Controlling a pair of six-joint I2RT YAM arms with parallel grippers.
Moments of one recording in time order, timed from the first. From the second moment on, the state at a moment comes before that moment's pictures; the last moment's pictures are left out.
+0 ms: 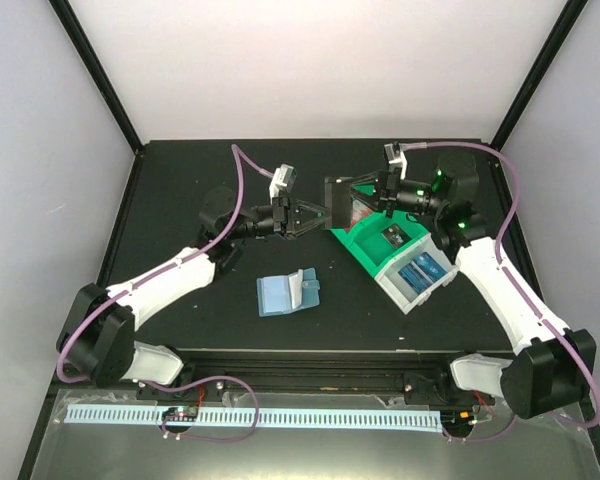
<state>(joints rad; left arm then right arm) -0.58 1.38 0.88 0.74 0.94 -1.37 0.29 1.23 1.06 0.12 -0.99 1.23</state>
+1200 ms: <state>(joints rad) -0.49 1.33 0.69 0.72 1.07 -1.36 0.15 1.26 1.08 0.19 -0.96 1.17</state>
